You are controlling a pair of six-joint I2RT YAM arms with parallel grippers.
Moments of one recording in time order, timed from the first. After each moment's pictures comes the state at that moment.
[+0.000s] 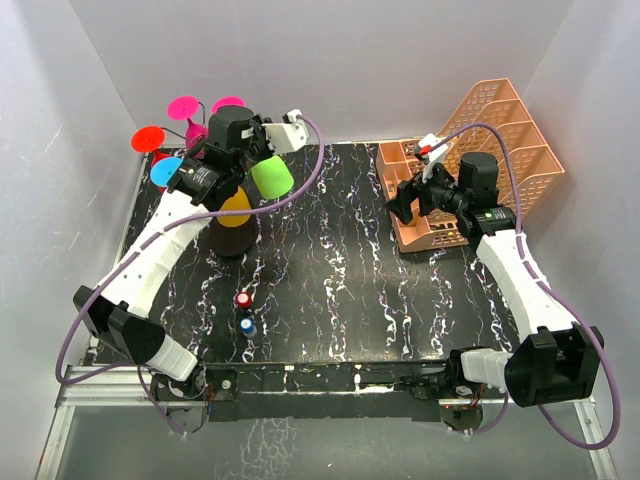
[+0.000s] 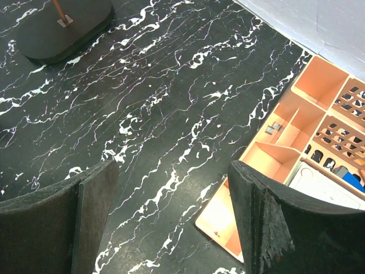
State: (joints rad) left arm -0.53 1.52 1.71 -0.57 -0.30 1.00; right arm 0.10 1.23 1.08 -0.27 -0.62 -0.27
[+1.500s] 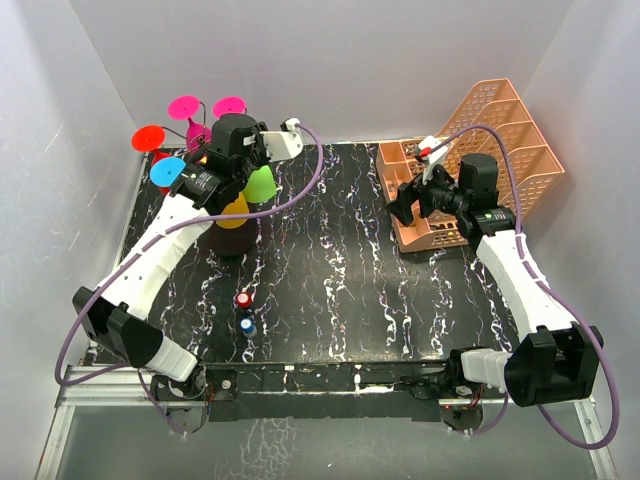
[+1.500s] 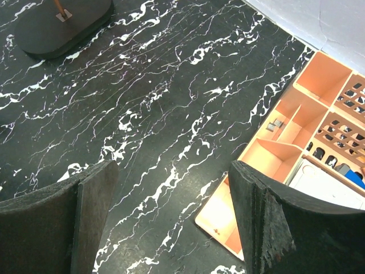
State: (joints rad) left arm -0.53 1.50 1.64 -0.55 -0.41 1.03; right arm 0.10 1.23 1.07 -0.27 -0.63 -0.28
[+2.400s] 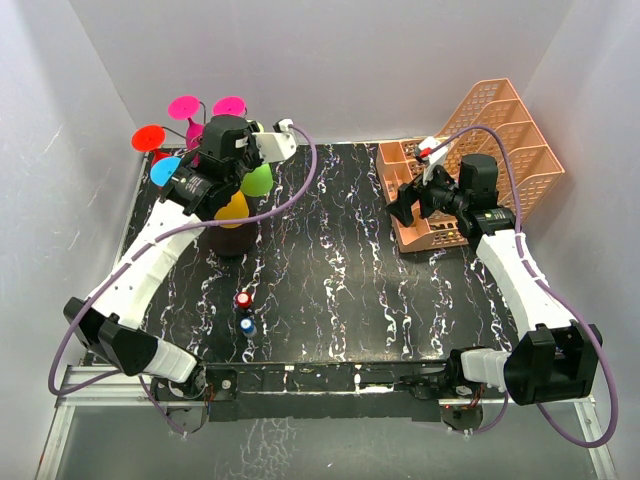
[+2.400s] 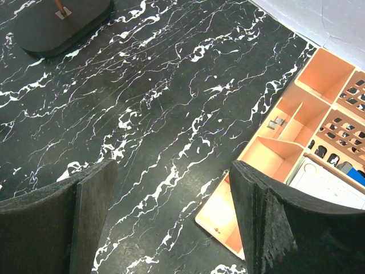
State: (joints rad) left arm -0.53 1.45 1.63 -0.60 -0.44 1.04; right arm 0.09 1.23 1.07 -0.27 -0.63 -0.28
